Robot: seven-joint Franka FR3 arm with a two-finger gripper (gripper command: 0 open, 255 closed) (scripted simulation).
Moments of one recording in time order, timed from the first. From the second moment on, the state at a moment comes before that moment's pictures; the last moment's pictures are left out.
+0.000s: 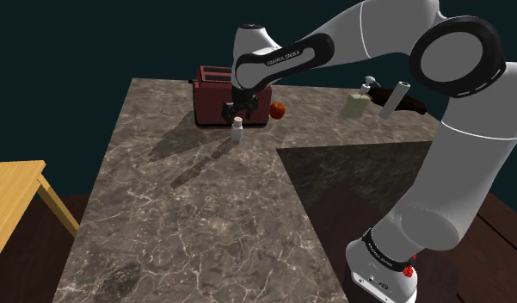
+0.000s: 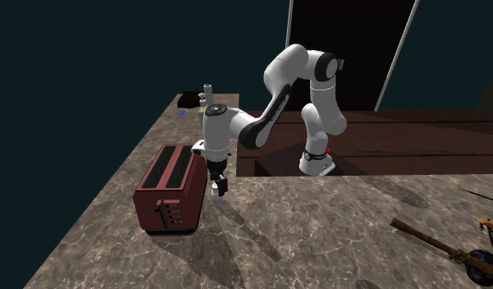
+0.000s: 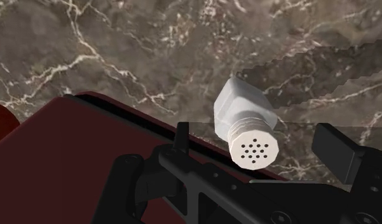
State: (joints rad) arm 0.01 0.28 0.12 -1.89 -0.12 2.22 0.23
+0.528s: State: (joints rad) arm 0.01 0.28 0.12 -1.89 -0.12 2.22 0.23
